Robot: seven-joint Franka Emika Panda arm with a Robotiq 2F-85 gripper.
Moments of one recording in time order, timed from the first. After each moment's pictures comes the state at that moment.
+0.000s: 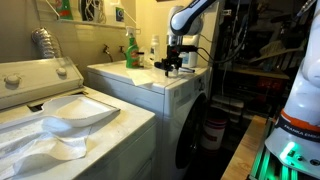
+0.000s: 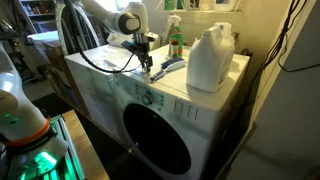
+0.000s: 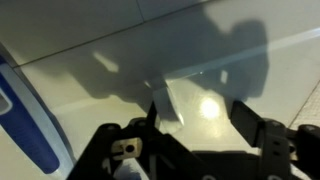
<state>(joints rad) 0.01 0.11 0.06 -2.12 -0.02 2.29 0.20</state>
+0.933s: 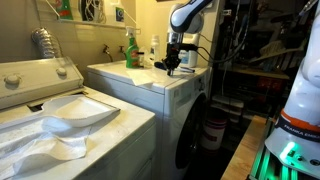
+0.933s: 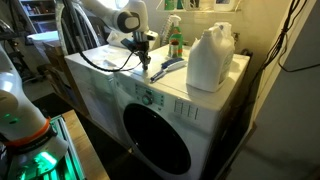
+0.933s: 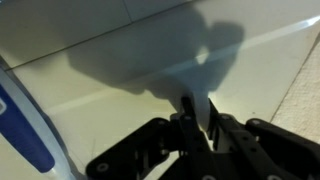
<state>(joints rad) 0.01 0.09 0.06 -2.12 0.04 2.29 0.19</state>
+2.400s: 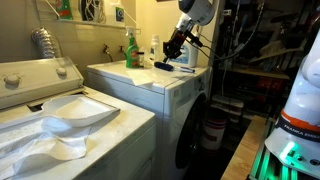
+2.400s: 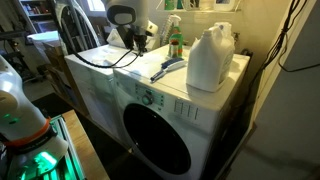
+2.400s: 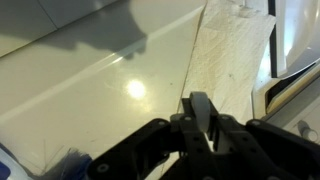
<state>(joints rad) 0.00 -0.06 0.00 -2.19 0.60 2.28 -0.14</state>
